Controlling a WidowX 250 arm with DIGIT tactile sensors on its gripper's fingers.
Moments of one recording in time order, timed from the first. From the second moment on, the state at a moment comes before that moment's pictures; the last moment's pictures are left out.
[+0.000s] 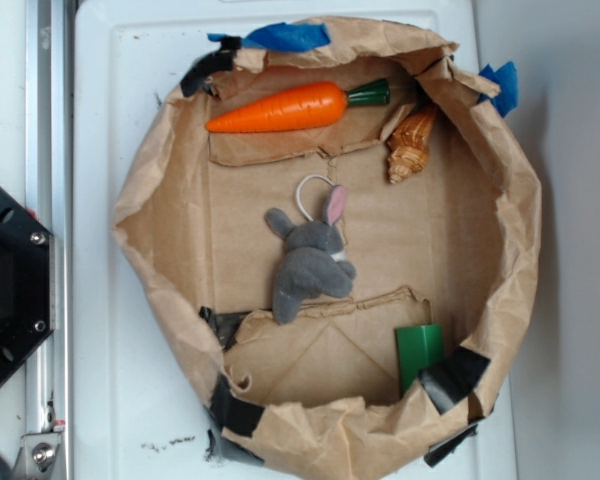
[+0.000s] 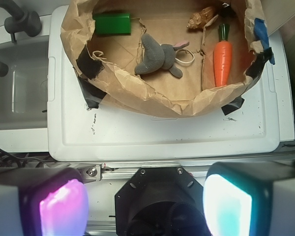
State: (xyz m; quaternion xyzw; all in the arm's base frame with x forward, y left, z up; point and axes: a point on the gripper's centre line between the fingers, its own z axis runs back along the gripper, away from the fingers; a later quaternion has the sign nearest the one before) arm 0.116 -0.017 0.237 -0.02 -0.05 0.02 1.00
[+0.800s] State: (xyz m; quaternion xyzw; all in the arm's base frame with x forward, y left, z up) arm 0.159 0.000 0.232 0.01 -0.06 0.02 1.00
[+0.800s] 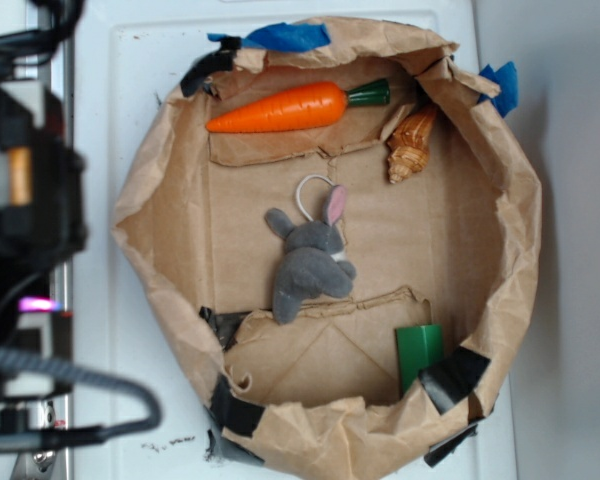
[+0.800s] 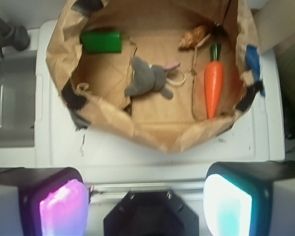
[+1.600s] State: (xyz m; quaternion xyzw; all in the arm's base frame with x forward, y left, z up) arm 0.246 0.050 0.115 0.01 -0.01 0.03 1.00
